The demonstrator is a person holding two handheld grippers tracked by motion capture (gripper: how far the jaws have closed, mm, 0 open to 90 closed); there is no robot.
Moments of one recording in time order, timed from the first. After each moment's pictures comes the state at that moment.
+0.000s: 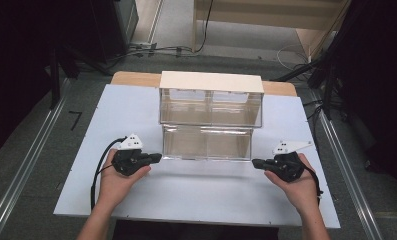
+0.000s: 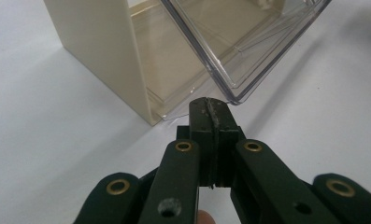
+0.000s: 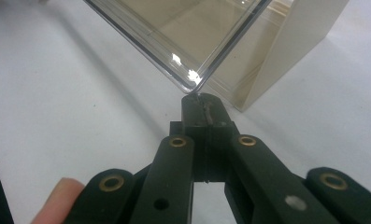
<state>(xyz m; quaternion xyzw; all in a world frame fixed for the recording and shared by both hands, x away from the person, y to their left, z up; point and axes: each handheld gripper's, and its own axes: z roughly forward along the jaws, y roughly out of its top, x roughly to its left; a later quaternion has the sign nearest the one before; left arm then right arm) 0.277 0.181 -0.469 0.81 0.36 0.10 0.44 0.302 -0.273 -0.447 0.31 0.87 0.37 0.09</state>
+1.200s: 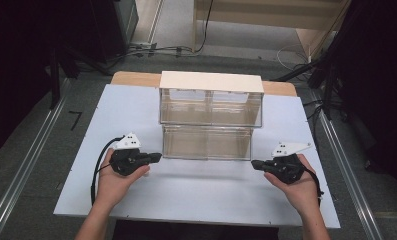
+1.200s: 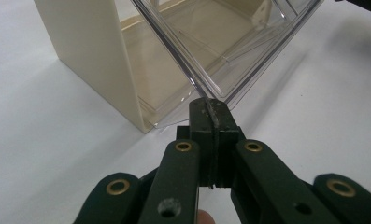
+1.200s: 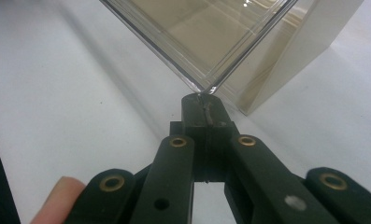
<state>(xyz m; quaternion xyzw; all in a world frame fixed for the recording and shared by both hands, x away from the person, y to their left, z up) 0.273 0.184 -0.460 0.81 0.36 0.10 0.45 0.296 -0.269 -0.443 0.29 0.88 0.37 0.10</state>
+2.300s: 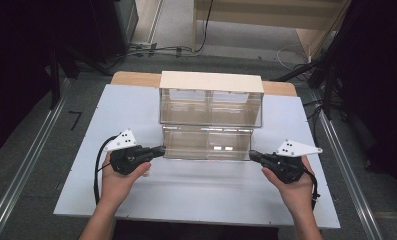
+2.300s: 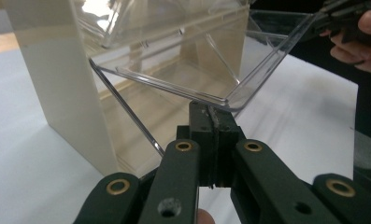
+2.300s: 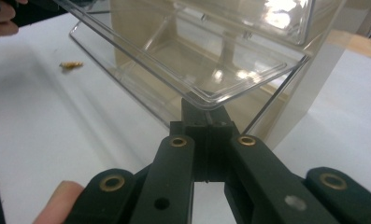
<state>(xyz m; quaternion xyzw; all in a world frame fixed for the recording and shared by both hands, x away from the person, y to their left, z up) 0.267 0.181 -0.445 0.75 0.32 0.12 0.56 0.283 -0.260 -0.426 0.29 0.82 0.47 0.15</state>
